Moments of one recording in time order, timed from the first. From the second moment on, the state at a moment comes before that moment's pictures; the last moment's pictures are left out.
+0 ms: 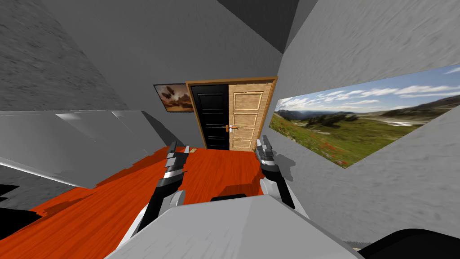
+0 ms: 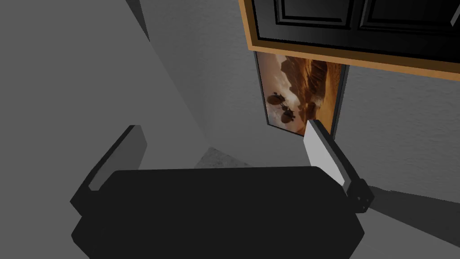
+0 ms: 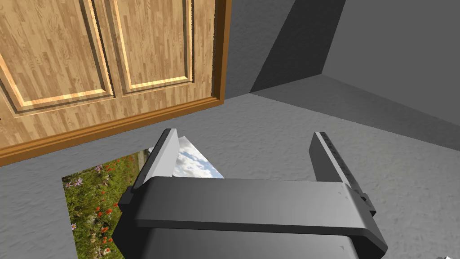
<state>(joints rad) 0.51 0.01 0.07 -2.21 -0.03 -0.46 0.11</state>
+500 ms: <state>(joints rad) 0.46 0.05 0.08 -2.12 -0.01 -0.45 0.12</state>
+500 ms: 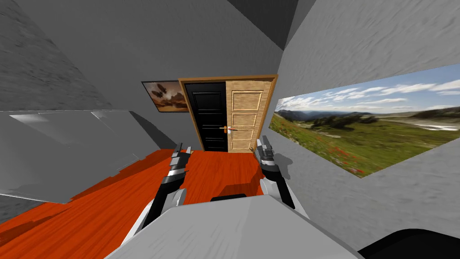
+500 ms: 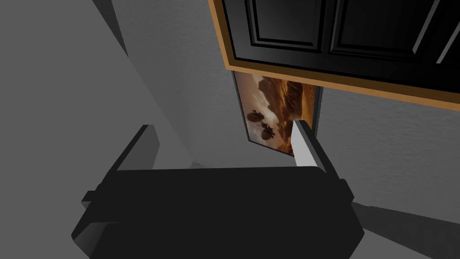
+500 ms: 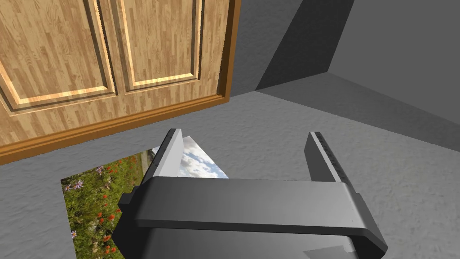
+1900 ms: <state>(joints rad) 0.33 0.14 0.09 -1.83 0.02 -0.42 0.15</state>
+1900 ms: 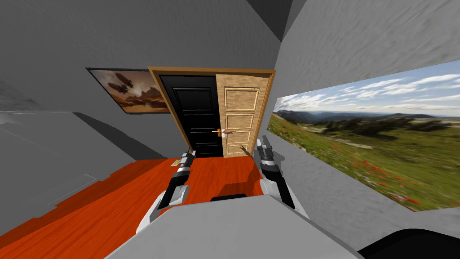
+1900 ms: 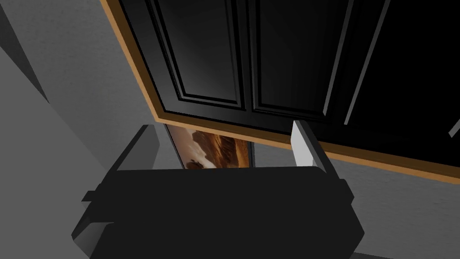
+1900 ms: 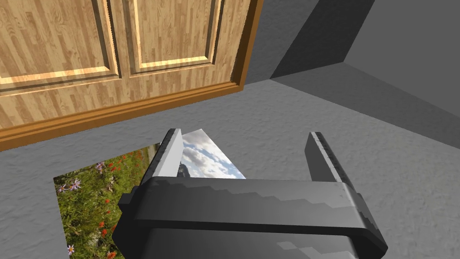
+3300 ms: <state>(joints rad) 0.20 0.22 0.11 -1.57 0.05 -0.39 0.19</state>
